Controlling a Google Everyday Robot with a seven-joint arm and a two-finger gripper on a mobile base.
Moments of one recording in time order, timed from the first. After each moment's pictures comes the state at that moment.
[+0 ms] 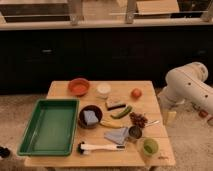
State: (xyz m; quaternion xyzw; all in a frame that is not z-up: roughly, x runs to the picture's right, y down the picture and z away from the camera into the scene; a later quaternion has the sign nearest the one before) arm 0.291 0.110 0.682 -0.28 0.02 0.03 0.96
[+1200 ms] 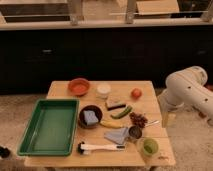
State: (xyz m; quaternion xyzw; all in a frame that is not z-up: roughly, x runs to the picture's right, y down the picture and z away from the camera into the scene) arm 0.287 0.121 0.689 -0.28 0.01 0.03 0.96
